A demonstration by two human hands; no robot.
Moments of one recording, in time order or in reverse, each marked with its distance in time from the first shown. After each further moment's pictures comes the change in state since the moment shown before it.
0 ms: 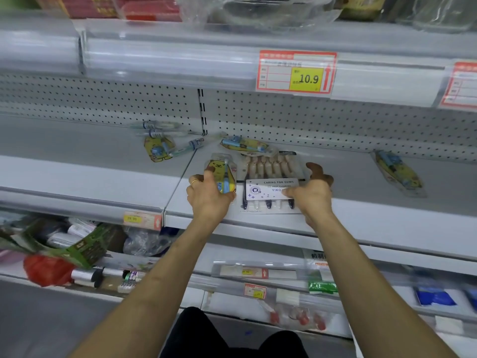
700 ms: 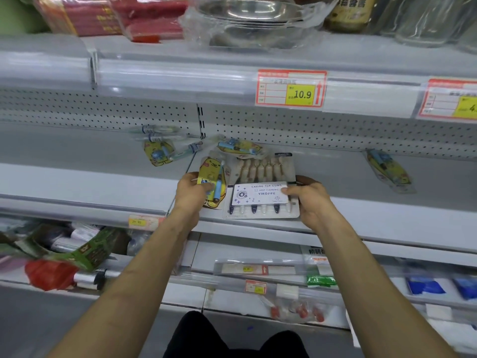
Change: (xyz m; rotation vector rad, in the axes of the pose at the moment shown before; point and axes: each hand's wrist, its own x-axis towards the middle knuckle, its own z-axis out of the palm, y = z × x) left_hand 0.011 -0.011 -0.042 -0.802 -0.124 -0.293; right_hand -0.026 -0.014 -0.014 0.616 -0.246 0.294
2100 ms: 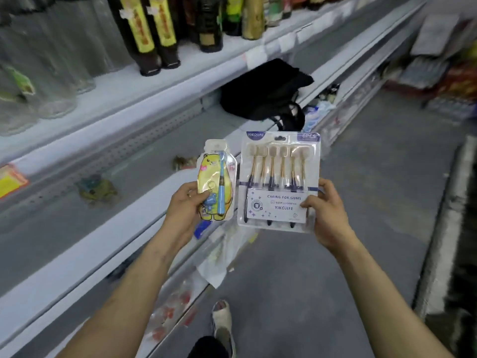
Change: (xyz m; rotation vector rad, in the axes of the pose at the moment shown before) left_hand -0.417 -0.010 0.482 0.188 -1.059 -0.123; right_hand -0.372 -0.026 -0.572 0.345 0.908 -0.276
